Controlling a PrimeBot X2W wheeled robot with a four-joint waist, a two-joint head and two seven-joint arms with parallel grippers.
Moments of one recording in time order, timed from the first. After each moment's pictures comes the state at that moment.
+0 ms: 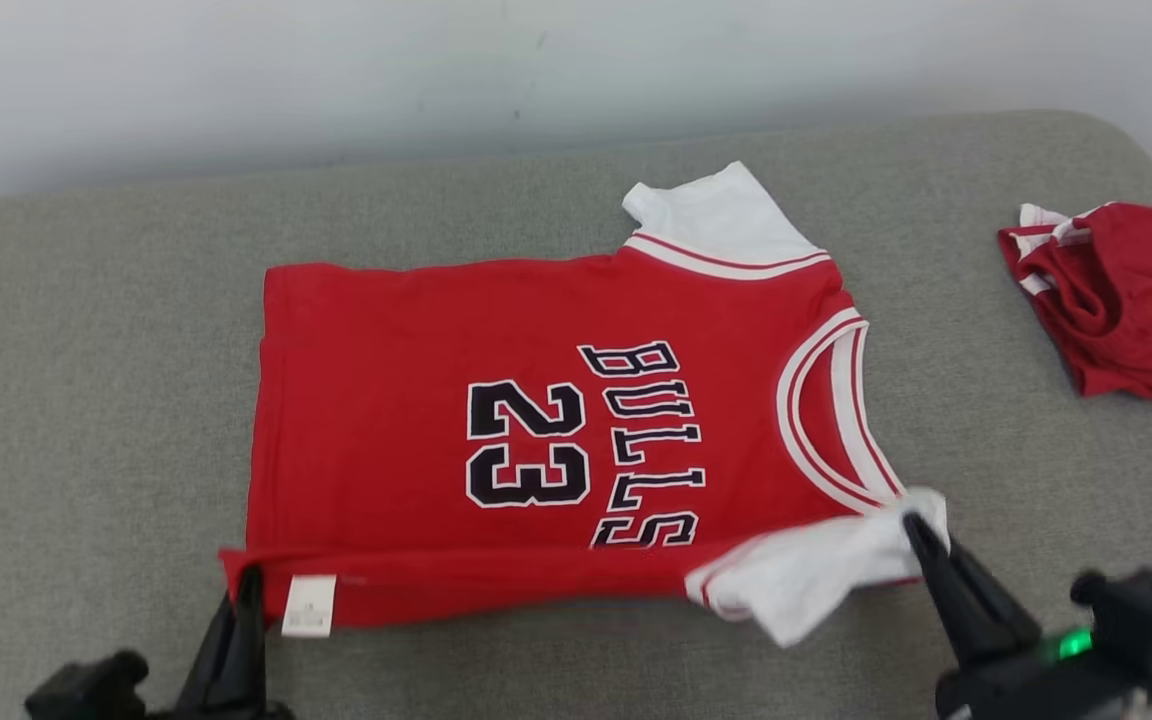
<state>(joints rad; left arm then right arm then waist) -0.01 0.24 -0.17 0.15 -0.62 0.02 -0.25 0.03 -0.38 0.25 -0.05 0.58 0.13 -0.06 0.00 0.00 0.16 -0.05</state>
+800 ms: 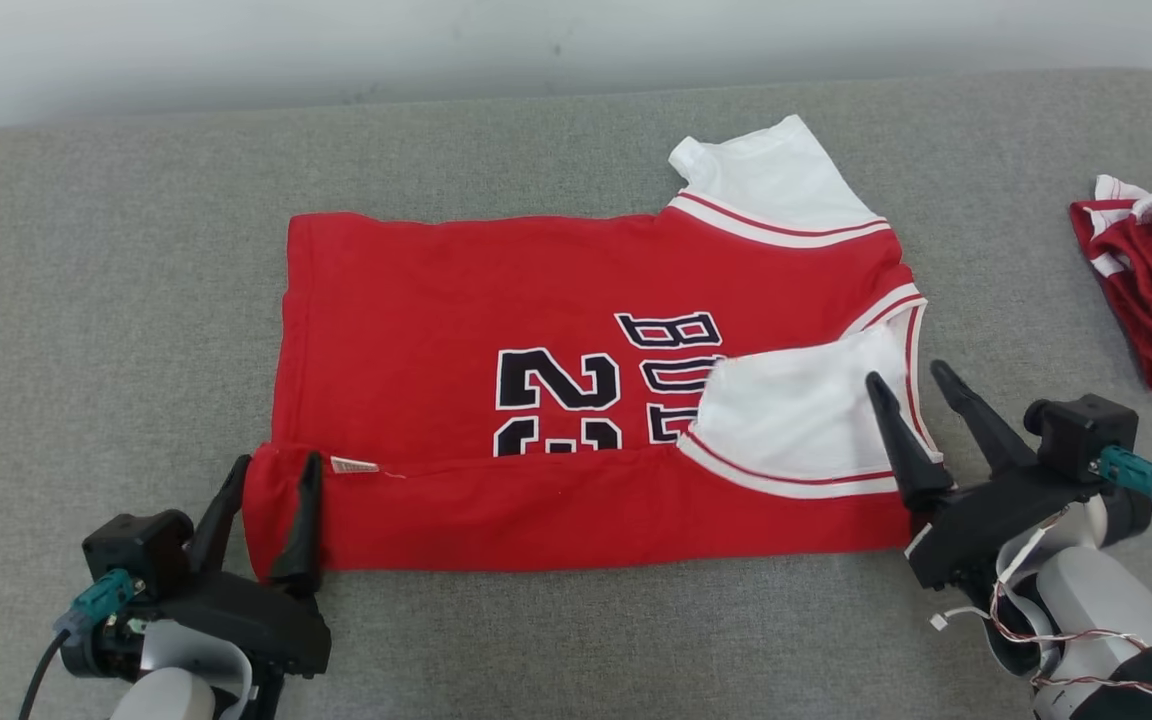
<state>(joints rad) -0.33 0.25 -0.26 0.43 -0.54 -0.03 -0.22 -0.49 -0.37 0.43 0.52 0.63 0.13 -0.19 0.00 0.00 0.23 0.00</state>
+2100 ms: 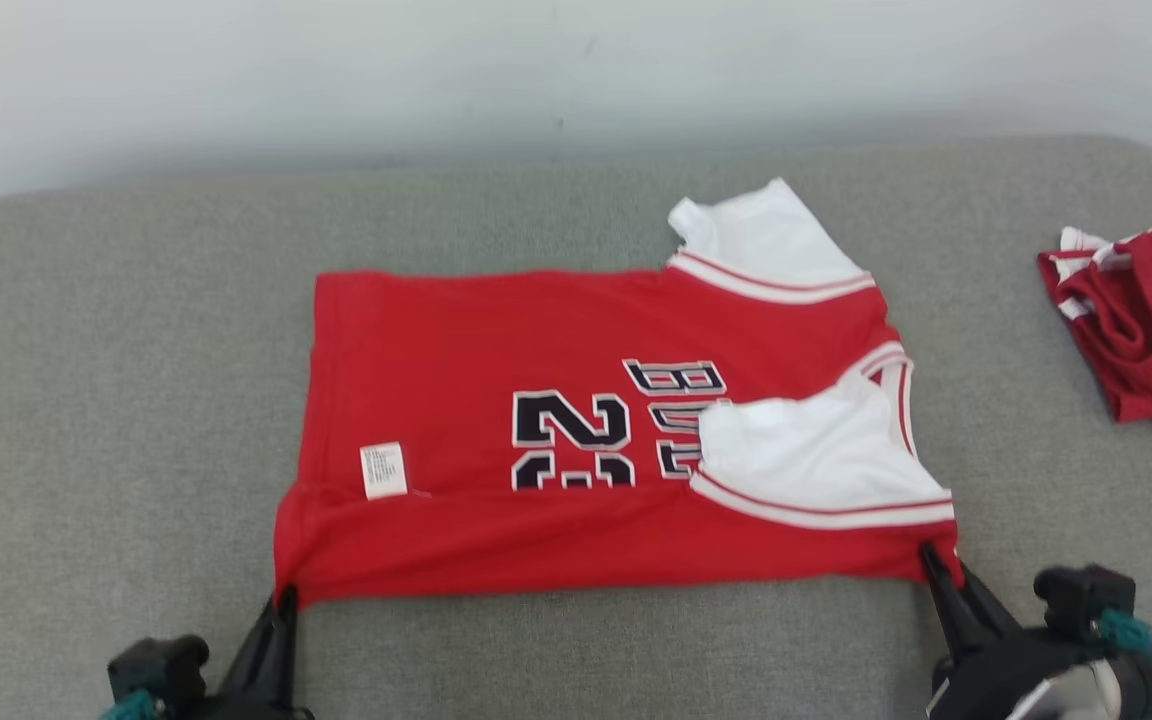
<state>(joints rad) -0.19 0.20 -0.20 0.52 -0.47 -0.07 -0.26 -0.30 -0.34 0.40 0.69 0.64 0.13 -0.26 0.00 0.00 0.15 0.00</state>
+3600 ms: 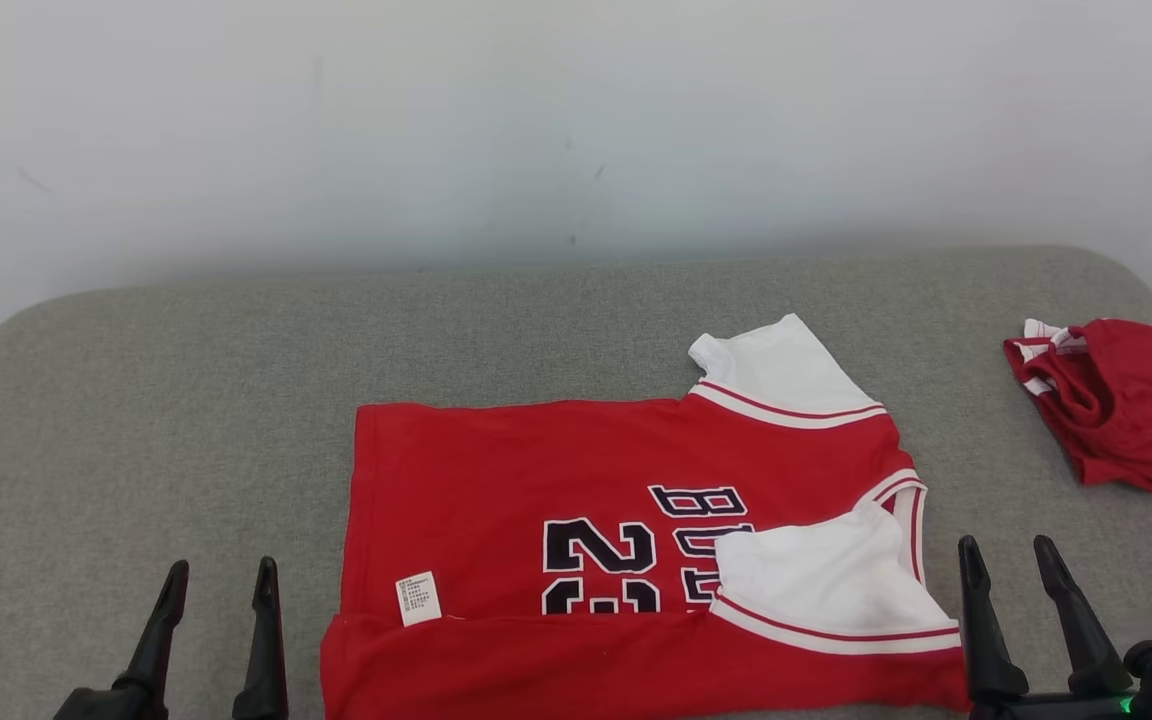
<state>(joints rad) 0.05 0.17 -0.05 0.04 -0.22 0.01 -0.26 0.07 -0.16 0.02 0.07 0.33 0.13 -0.25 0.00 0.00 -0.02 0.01</state>
